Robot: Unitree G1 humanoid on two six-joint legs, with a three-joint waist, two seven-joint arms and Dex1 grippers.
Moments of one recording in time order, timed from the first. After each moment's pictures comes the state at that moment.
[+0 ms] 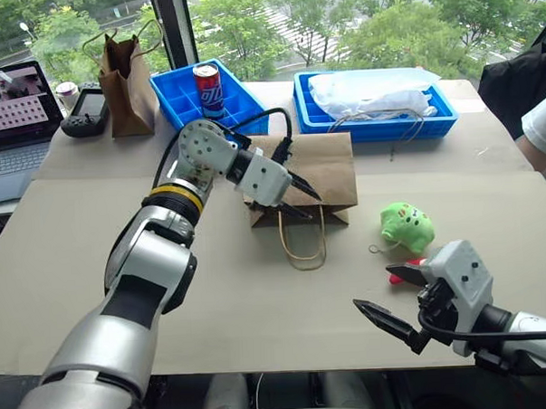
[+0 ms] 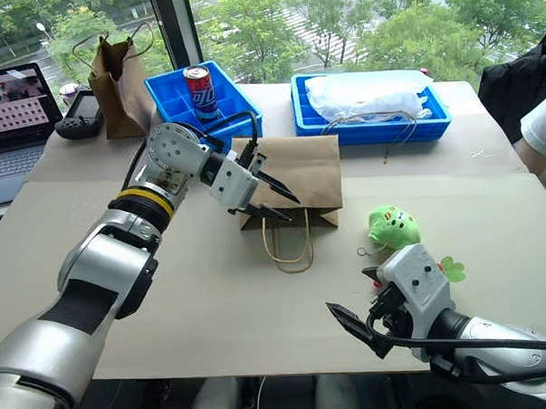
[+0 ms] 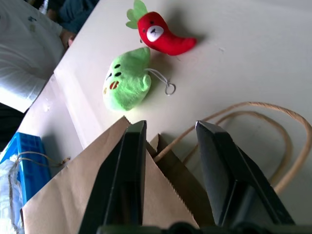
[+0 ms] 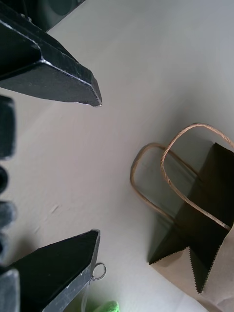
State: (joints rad) left arm -1.28 0.37 -0.46 1.11 -0.15 -0.97 -1.61; right arm 0.59 -1.27 -0.37 -1.02 1.19 0.53 0.01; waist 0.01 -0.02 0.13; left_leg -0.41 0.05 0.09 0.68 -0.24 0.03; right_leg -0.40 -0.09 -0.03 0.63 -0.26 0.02
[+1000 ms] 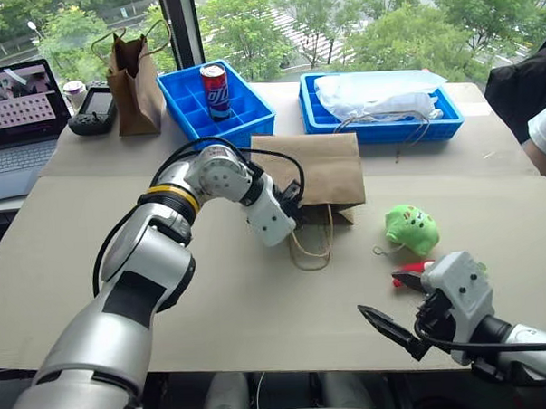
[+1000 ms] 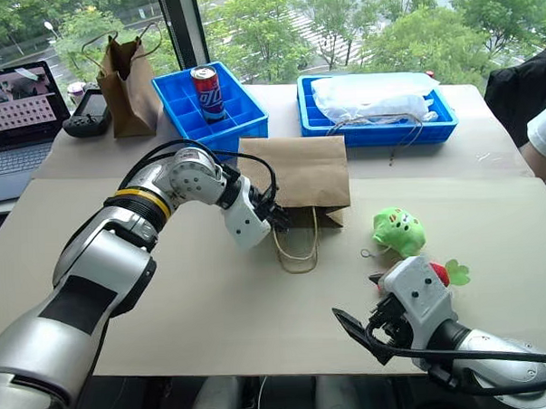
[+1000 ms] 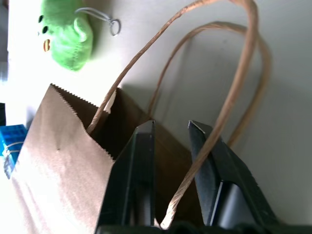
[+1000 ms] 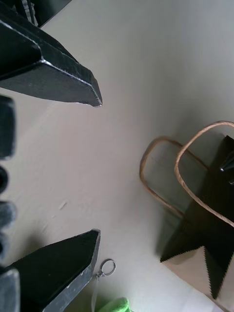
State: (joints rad) left arm -1.33 0.29 -0.55 1.26 0.42 -1.22 -1.01; right arm 0.73 -1.31 -0.22 -1.02 1.08 0.40 -0.10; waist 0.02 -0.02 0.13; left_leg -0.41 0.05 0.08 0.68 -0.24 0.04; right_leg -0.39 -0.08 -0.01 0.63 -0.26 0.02
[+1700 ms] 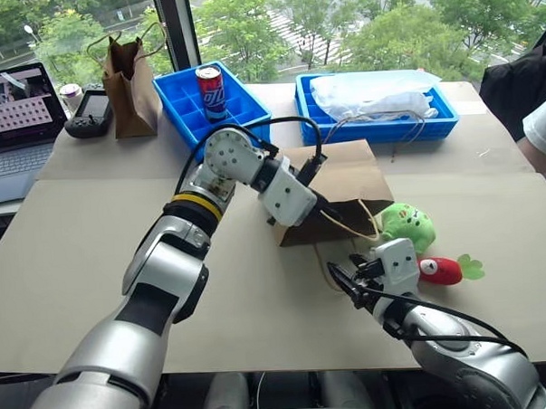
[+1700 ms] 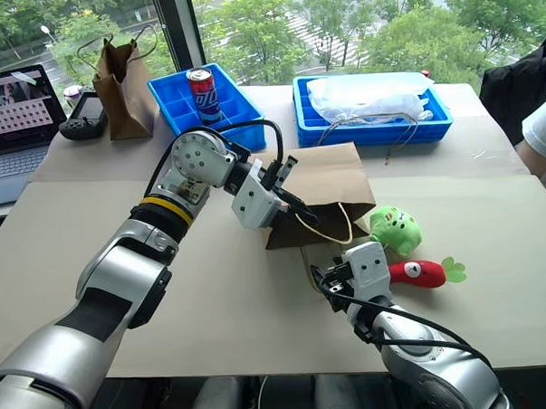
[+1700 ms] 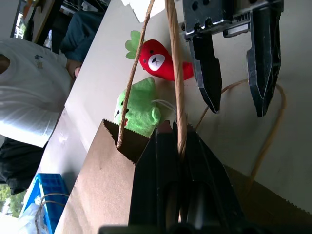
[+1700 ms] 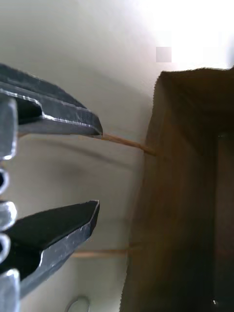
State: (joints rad) left arm -1.17 0.25 -0.37 0.83 -0.09 -0.86 -1.56; right arm 0.09 -0.56 0.24 -0.64 0.63 0.57 -0.13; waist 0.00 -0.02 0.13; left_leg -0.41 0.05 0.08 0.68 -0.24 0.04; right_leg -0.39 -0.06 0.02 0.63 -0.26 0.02
